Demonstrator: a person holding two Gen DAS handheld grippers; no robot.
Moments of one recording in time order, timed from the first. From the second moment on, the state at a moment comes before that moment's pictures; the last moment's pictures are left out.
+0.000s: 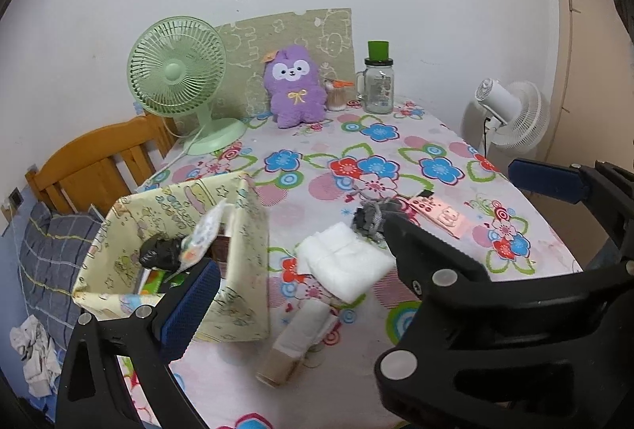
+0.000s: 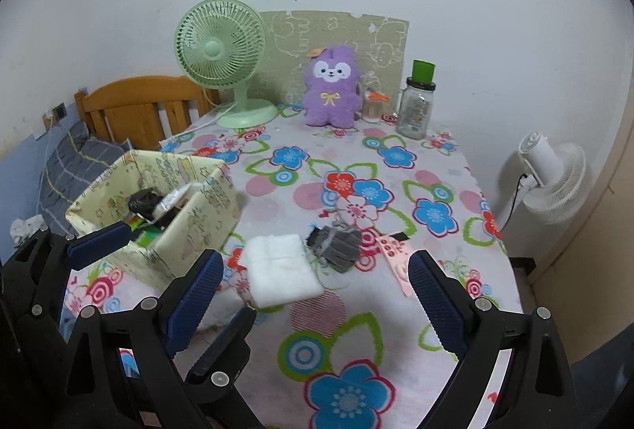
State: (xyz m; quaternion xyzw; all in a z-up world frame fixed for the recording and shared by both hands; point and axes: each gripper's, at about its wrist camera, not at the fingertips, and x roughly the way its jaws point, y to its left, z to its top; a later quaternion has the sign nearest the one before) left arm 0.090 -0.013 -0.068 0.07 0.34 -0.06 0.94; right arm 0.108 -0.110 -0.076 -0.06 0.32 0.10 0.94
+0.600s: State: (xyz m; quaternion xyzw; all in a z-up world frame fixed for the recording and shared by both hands) left arm 0.093 -0.045 -0.102 0.08 0.35 -0.07 0.93; right arm 0.113 -0.143 -0.112 -0.05 0.33 0.11 0.94
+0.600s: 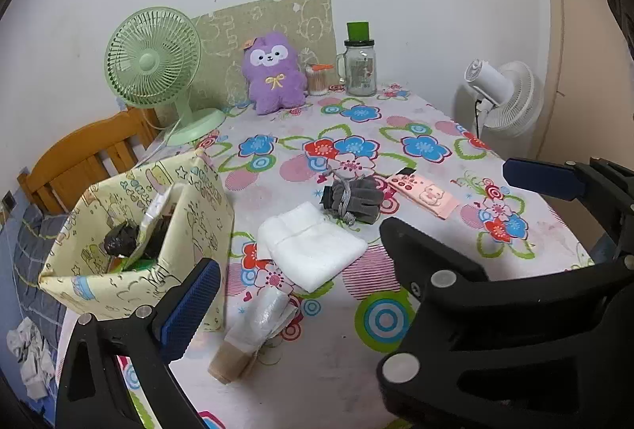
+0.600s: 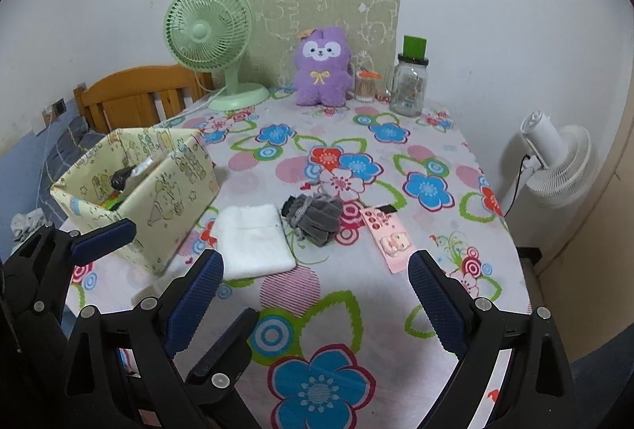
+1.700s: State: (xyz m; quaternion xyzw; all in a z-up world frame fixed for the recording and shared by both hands) left arm 0.116 -0.011 -0.179 0.04 0.40 -0.02 0.92; right arm 0.142 -0.108 -0.184 -0.10 0.34 0.14 0.93
